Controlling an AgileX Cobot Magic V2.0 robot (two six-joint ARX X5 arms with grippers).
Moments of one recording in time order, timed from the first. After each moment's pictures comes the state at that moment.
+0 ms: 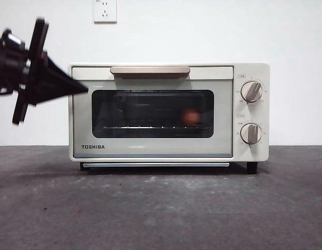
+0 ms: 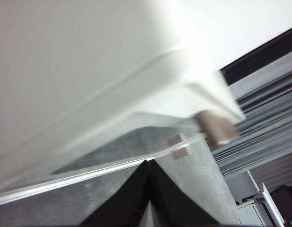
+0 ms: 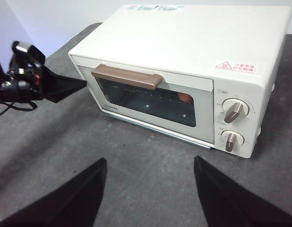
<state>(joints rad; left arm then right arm) -0.10 1.49 0.62 0.69 0.83 -0.74 0.62 0.63 0.96 -0.71 -0.03 0.27</state>
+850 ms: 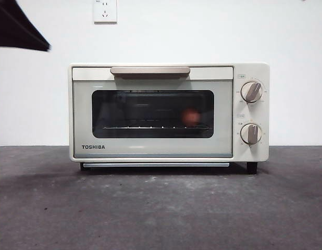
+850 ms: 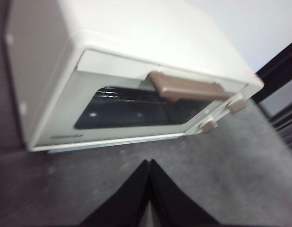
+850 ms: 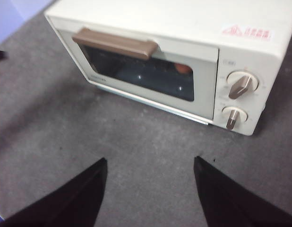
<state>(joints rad) -0.20 0.84 0.63 -0.13 0.47 -0.40 0.62 0.78 0.96 -0.72 -0.03 0.26</state>
